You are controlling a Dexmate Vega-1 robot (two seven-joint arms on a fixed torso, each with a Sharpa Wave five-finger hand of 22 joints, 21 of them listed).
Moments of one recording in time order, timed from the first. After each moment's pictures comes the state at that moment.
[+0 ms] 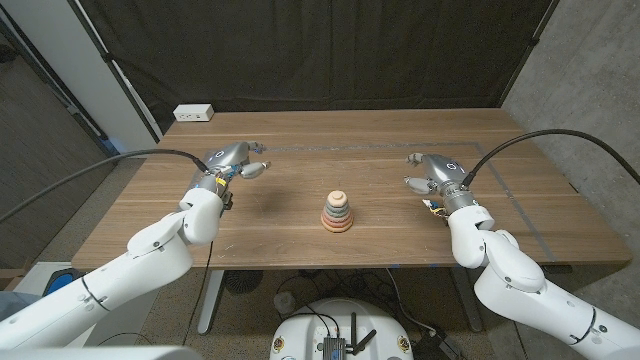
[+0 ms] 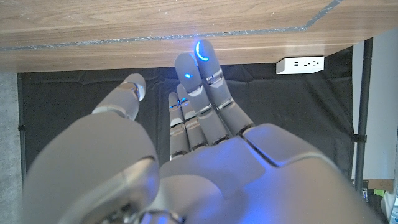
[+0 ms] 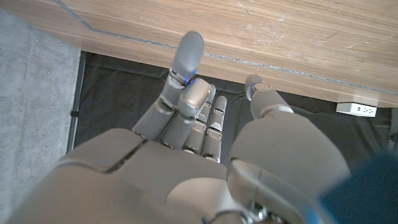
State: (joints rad) left arm 1.19 0.97 0.35 -2.20 0.36 0.57 0.35; left_hand 0.70 0.02 0.58 -0.17 0.27 0.52 0.04 0.19 0.24 0.54 -0.06 0.20 0.58 0.94 -0.13 1.41 0.44 0.72 -0.07 1.38 0.18; right arm -1.22 -0.88 -0.51 -2.29 -0.69 -0.80 -0.20; right_hand 0.87 0.00 0.53 -0.16 0.29 0.53 -0.08 0.27 0.33 0.58 -0.11 0.21 0.60 1.13 -0.21 1.48 1.22 1.11 -0.21 1.28 0.18
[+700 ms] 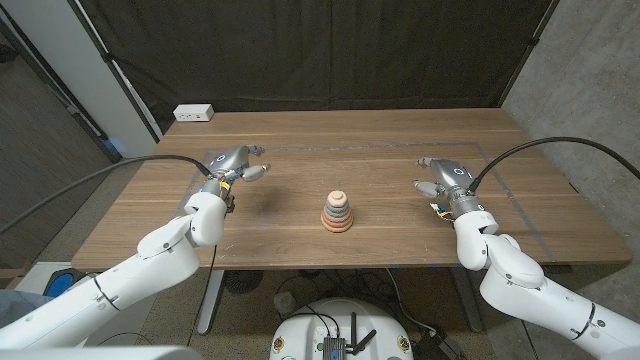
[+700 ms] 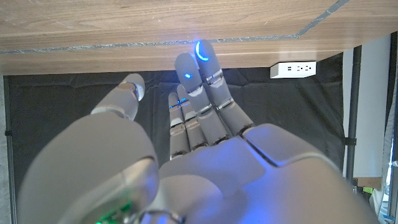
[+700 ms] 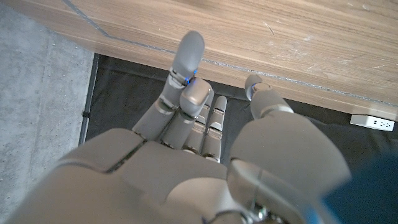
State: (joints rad) left arm 1.17 0.94 0.40 -2.15 0.36 0.57 0.39; left_hand 0.70 0.02 0.58 -0.17 0.27 0.51 0.04 0.19 0.24 0.54 -0.07 0.20 0.57 0.94 -0.13 1.41 0.44 0.72 -0.07 1.38 0.18; right arm -1.21 -0.91 -0.52 -2.20 -0.61 -0.77 -0.30; right_hand 0.86 -0.01 0.53 -0.16 0.30 0.52 -0.07 0.26 0.32 0.55 -0.10 0.20 0.58 1.09 -0.19 1.46 1.22 1.10 -0.20 1.27 0.18
